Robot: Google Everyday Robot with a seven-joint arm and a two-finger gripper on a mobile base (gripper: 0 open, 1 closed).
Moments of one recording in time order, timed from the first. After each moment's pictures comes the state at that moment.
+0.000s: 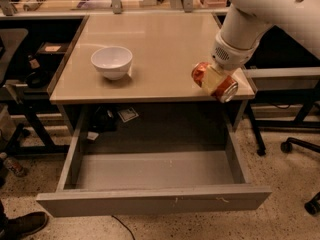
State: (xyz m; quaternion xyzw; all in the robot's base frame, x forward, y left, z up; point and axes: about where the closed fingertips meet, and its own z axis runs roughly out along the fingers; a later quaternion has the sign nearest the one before) arm 0.593 -0.166 0.865 -0.35 0.93 -0.01 0.13
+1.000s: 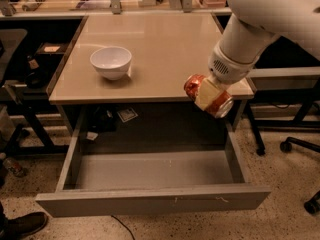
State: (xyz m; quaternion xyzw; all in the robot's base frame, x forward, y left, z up) arm 0.547 -0.142 0.862 -0.36 0.92 0.02 0.13
